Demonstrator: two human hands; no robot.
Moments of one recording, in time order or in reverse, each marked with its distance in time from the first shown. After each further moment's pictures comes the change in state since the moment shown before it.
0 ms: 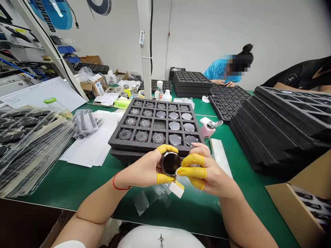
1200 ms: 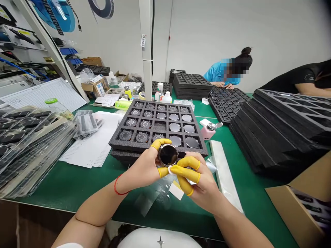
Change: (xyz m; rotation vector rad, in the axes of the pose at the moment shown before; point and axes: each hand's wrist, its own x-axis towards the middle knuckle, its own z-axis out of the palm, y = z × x) left_hand 0.003 -0.016 0.000 0.022 0.255 0.156; right_hand 0.009 -0.034 0.029 0.053 0.299 0.177
